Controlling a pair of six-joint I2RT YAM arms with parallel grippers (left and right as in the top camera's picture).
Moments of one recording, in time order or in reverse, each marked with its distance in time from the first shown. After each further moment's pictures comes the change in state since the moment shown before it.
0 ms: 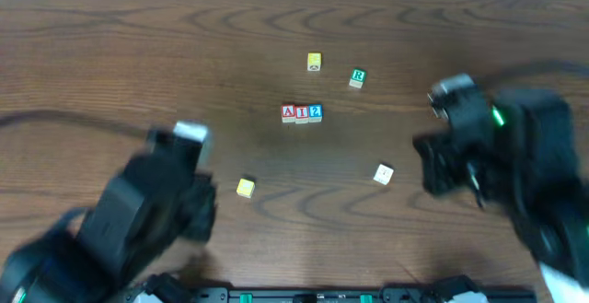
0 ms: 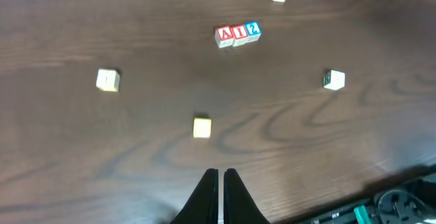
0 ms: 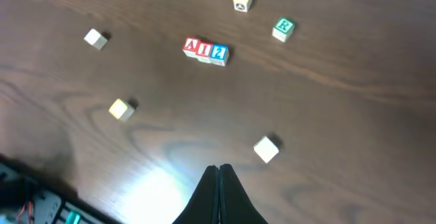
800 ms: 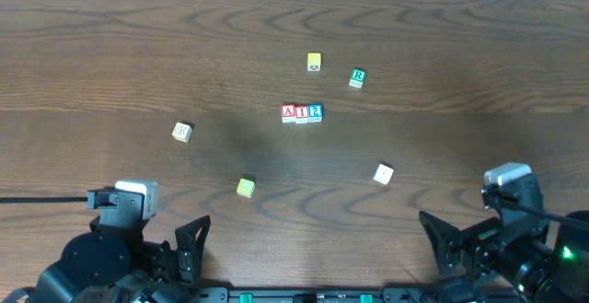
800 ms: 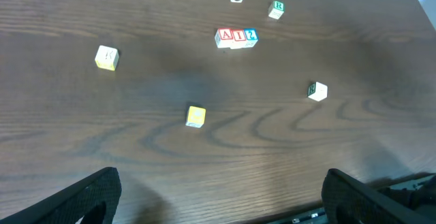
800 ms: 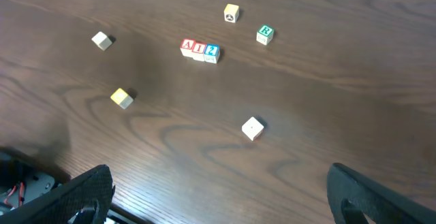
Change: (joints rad) left arm -0.022 -0.252 -0.121 -0.018 -0.022 -0.149; right arm 0.002 -0.309 -0.058 -0.096 0.039 -0.008
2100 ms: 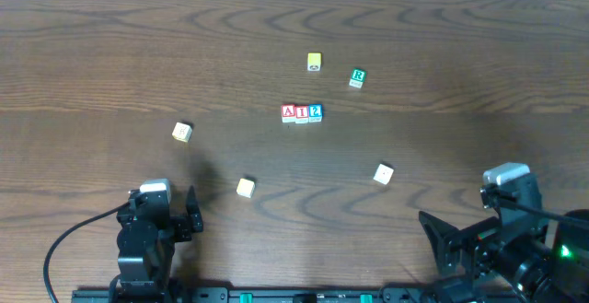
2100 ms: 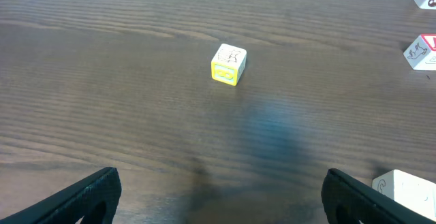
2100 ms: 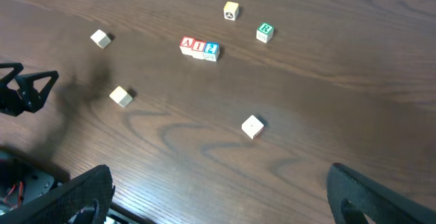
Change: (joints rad) left arm 0.691 -0.595 -1.141 0.762 0.087 0.496; right arm 0.000 0.000 -0.005 -0.002 0.001 0.000
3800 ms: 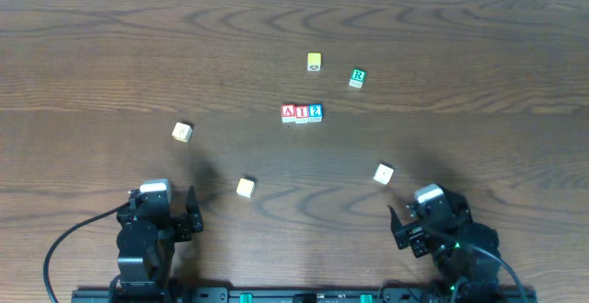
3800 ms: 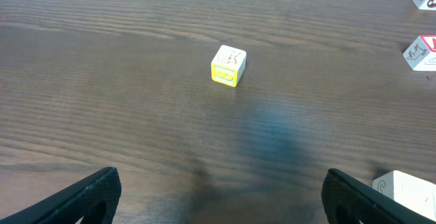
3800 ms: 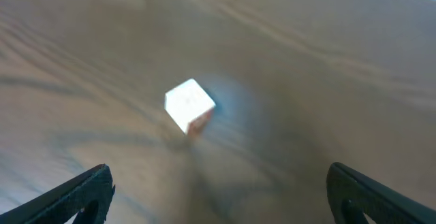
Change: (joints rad) left arm 0.000 -0.002 0.000 0.002 0.000 0.003; right arm -0.176 -0.676 -1.238 0.698 0.042 -0.341
